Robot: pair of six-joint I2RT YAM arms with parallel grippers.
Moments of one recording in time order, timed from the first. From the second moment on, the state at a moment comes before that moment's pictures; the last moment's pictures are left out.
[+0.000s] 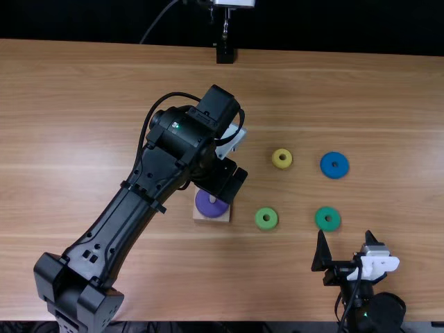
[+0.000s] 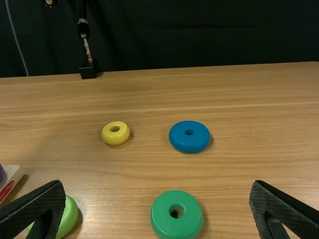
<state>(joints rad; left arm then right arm) -0.57 1.96 2.06 -1.42 0.14 -0.06 -0.02 0.01 0.07 -0.24 -0.05 0.02</state>
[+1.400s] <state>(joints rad) -0.04 1.23 1.02 -0.35 0.12 -0.05 -0.02 0.01 0.07 -0.24 -0.05 0.02</state>
